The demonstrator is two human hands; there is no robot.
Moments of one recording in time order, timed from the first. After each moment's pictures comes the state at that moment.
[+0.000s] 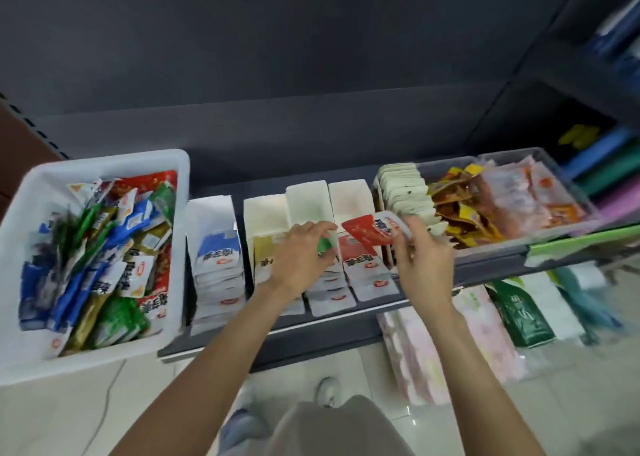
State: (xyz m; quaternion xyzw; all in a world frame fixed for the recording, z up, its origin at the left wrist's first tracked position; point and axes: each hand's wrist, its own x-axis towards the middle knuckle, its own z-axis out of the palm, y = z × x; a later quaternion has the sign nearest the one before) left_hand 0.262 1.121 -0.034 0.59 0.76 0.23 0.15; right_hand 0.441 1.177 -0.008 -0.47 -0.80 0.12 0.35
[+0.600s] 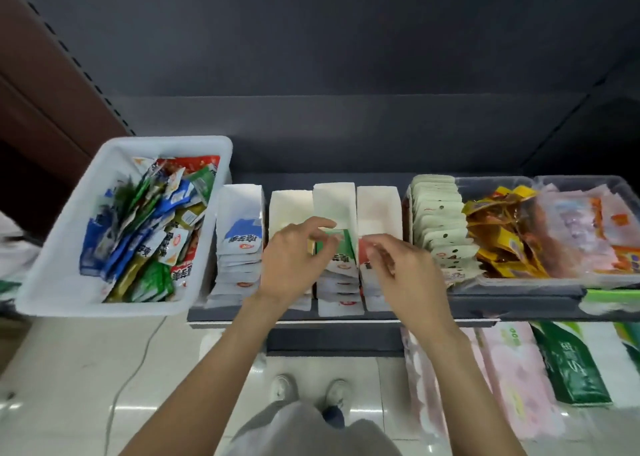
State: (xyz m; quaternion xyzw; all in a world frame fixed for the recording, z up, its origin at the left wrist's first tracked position) left_hand 0.269 1.093 -0.005 0.46 0.81 0.37 0.09; right_hand 0.424 1.178 0.004 -0.33 -0.88 0.24 0.22
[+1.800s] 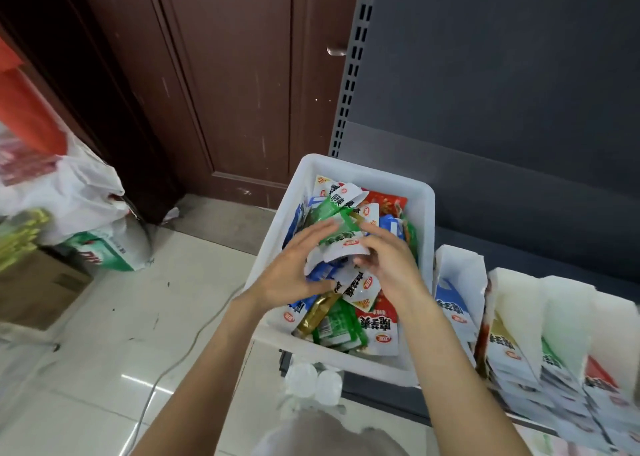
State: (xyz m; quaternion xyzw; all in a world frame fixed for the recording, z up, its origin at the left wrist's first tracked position) left_hand -0.043 0.884 -0.045 0.47 0.73 0.44 0.23; right_hand 0.057 1.030 -0.005 -0.42 -0.52 0.74 0.13
